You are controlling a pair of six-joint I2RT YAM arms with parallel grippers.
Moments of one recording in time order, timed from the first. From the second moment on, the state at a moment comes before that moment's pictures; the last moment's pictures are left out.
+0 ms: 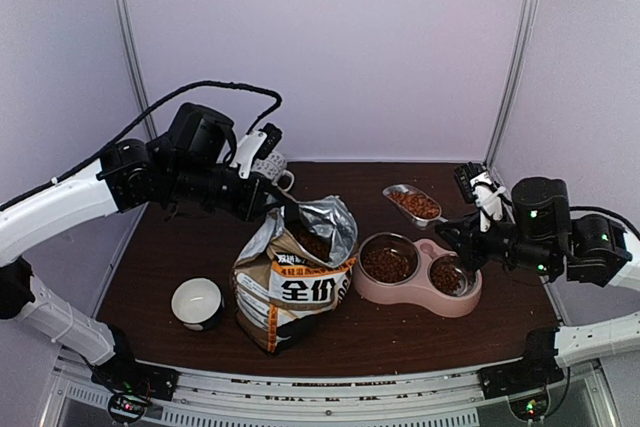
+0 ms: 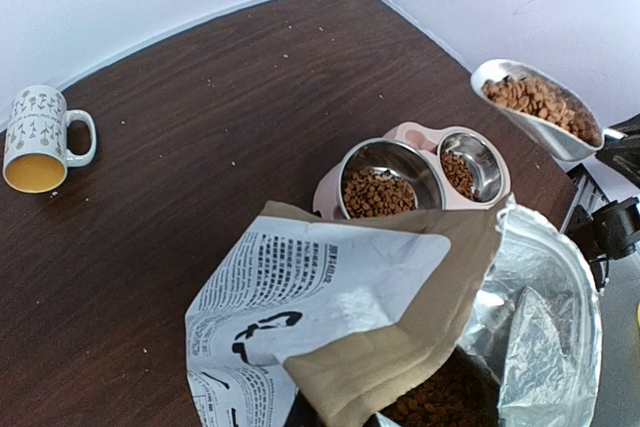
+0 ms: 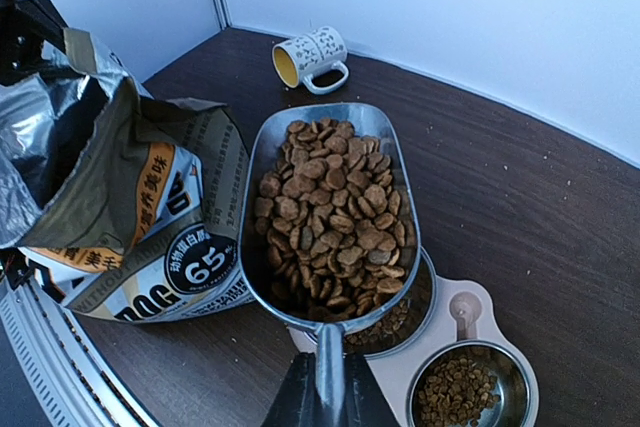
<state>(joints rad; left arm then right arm) -0.93 1.34 1.36 -0.63 0.01 -0.29 1.07 0.78 0.88 -0.56 0.39 0.28</state>
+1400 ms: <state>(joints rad) -0.92 1.32 1.32 -0.58 0.02 -0.29 0.95 1.03 0.86 -0.75 0.21 0.38</state>
